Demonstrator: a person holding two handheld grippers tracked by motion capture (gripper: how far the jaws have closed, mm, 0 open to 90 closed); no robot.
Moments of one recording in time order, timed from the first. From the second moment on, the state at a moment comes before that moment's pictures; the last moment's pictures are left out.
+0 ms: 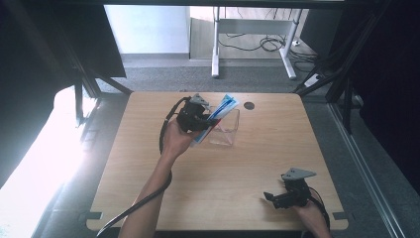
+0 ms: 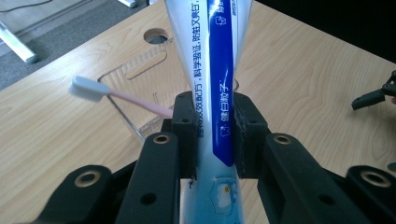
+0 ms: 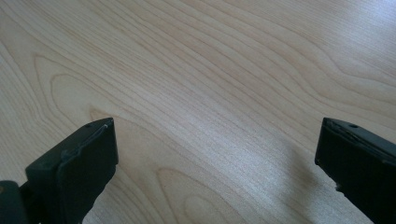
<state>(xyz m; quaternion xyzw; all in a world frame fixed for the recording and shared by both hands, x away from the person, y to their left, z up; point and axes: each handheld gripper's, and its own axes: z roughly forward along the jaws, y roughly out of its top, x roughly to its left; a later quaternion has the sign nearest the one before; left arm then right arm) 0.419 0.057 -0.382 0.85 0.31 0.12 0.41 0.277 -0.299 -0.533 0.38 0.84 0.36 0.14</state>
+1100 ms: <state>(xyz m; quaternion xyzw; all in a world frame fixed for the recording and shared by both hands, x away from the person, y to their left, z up) 0.469 0.025 -0.388 0.83 0.32 0.15 0.43 0.277 -0.299 -0.534 0.38 0.84 0.36 0.13</state>
